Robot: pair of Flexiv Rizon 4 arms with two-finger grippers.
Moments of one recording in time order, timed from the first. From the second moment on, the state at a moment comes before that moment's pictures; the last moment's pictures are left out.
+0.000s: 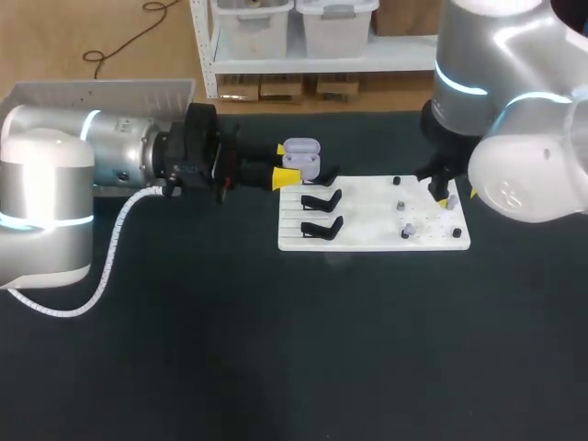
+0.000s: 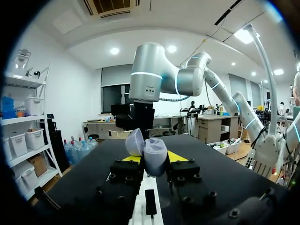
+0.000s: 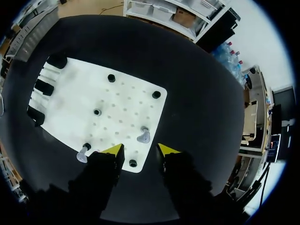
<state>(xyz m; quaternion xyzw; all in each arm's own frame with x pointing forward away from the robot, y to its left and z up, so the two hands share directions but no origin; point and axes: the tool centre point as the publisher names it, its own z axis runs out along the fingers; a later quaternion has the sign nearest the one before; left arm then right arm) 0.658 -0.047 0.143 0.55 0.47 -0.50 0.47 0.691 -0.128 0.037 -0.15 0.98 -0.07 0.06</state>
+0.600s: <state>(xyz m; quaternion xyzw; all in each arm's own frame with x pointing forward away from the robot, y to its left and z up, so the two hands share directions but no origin) 0.658 -0.047 0.143 0.55 0.47 -0.50 0.47 0.698 -0.128 0.022 -0.16 0.98 -0.11 0.09</state>
